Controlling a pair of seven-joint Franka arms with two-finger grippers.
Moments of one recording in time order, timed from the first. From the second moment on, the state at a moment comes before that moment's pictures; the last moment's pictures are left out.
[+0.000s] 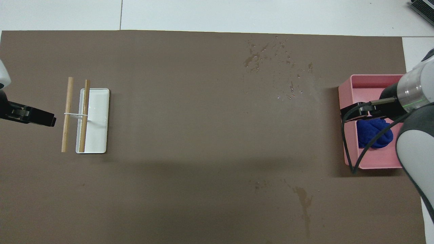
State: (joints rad) left arm -0.01 -0.05 -0.07 -1.62 0.01 1.54 0.18; right arm 0.01 0.00 0.09 -1.61 0.00 1.56 0.01
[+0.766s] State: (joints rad) left arm -0.01 -0.05 -0.07 -1.62 0.01 1.54 0.18; right arm 0.00 0.00 0.09 -1.62 0.00 1.56 0.00
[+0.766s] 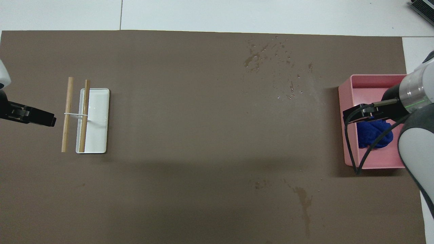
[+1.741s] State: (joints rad) left arm -0.01 -0.05 -0.07 -1.62 0.01 1.54 0.18; right arm -0.02 0.00 0.09 -1.62 0.01 1.59 0.00
